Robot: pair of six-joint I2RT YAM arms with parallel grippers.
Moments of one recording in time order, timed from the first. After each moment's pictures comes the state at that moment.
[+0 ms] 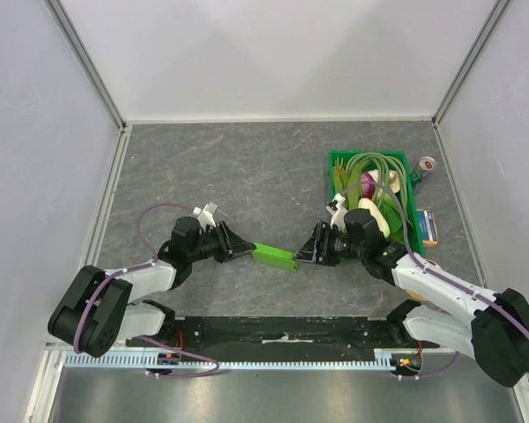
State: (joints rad) left arm -0.40 1.25 0.25 0.53 0.57 -0.98; right arm 0.61 1.06 0.48 -0.05 -0.44 0.84
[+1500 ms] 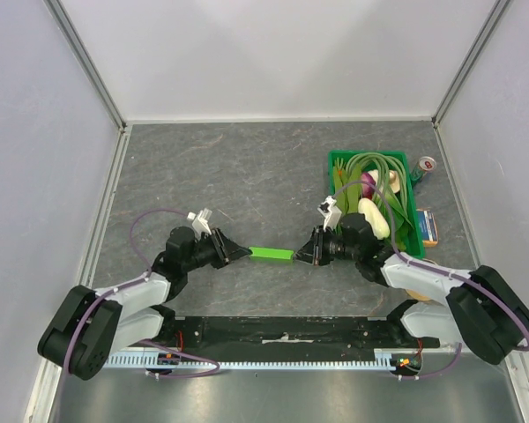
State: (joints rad) left arm -0.42 1.13 0.15 0.57 0.50 -0.95; right arm 0.61 1.23 0.37 0.33 -0.49 0.70
